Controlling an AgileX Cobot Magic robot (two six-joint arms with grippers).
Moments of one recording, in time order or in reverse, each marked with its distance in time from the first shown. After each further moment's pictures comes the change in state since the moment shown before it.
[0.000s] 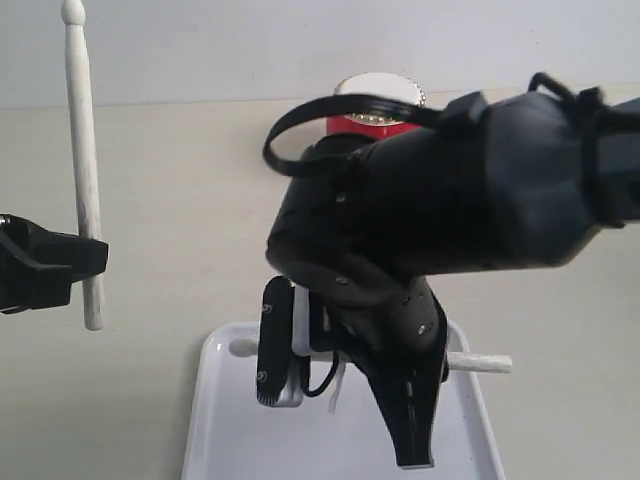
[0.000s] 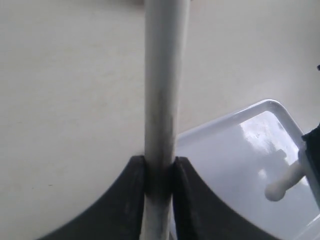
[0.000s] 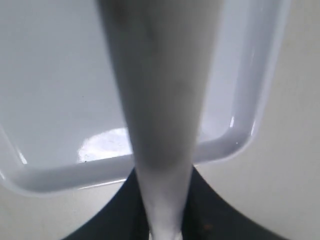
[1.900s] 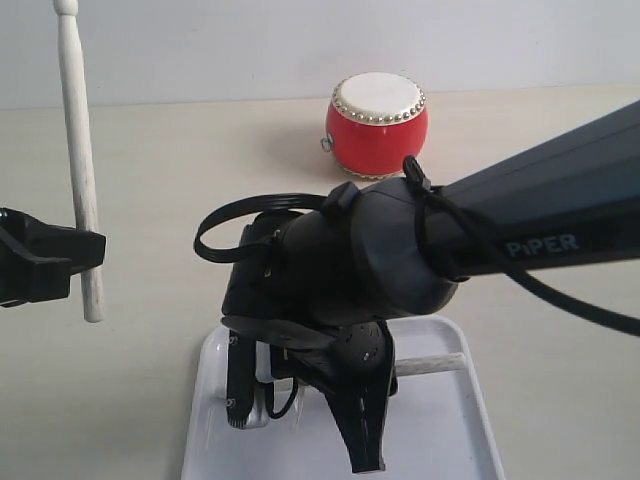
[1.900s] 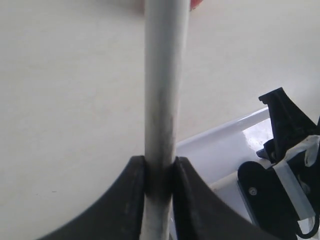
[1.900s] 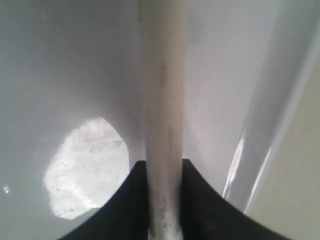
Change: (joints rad) left arm 0.000 -0.004 0.000 0.000 -0.024 0.000; right arm 0.027 0.179 -0.052 -0.081 -0.132 0.061
